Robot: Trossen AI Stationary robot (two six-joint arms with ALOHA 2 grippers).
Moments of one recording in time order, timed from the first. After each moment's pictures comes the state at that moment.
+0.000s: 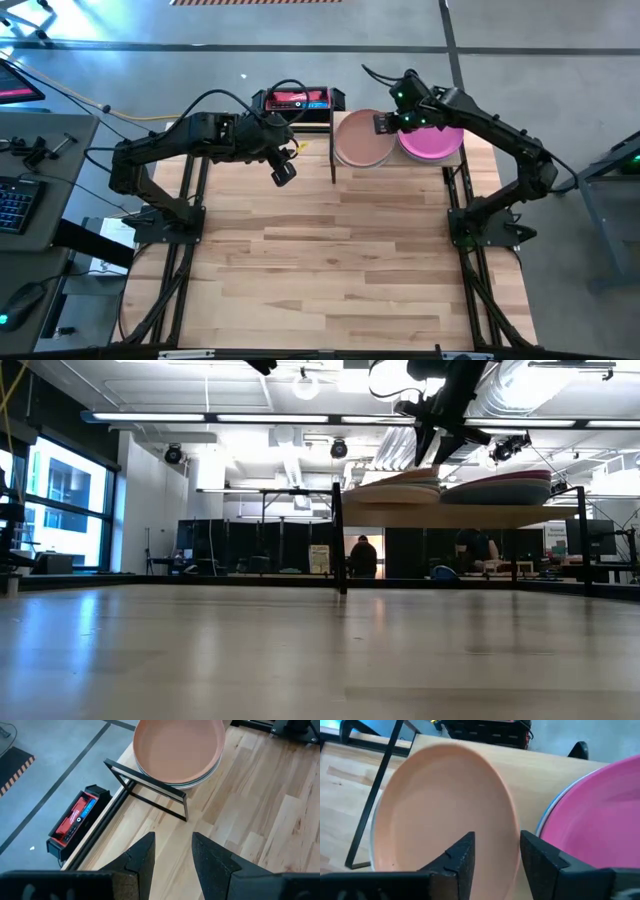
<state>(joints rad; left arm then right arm) 0.09 1.53 1.88 -1.22 -0.43 -0.23 -0.66 1.46 1.49 -1.03 0.12 0.65</state>
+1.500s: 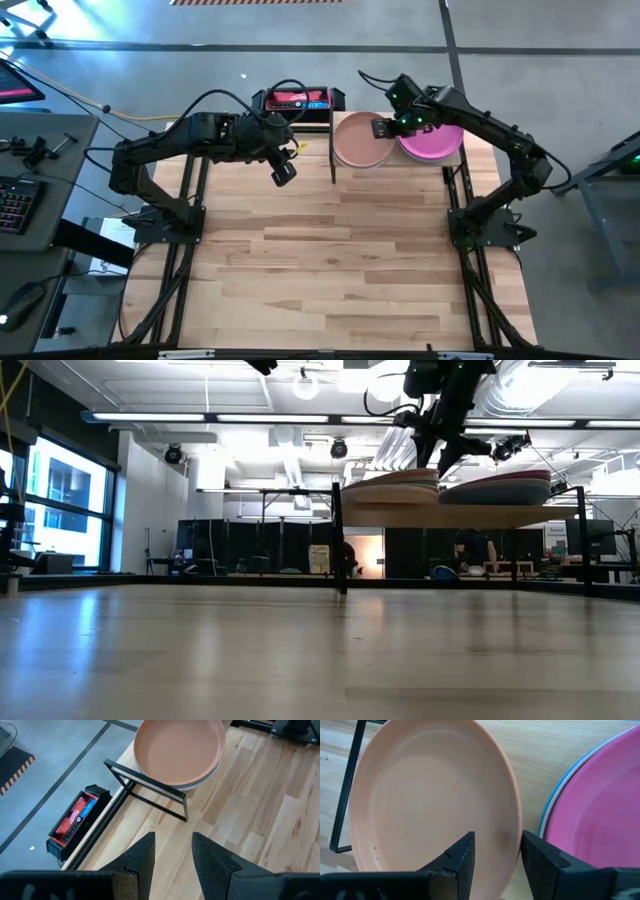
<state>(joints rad) 0.09 1.53 1.88 -1.22 -0.43 -0.23 -0.67 1.51 1.49 -1.09 0.01 0.66</state>
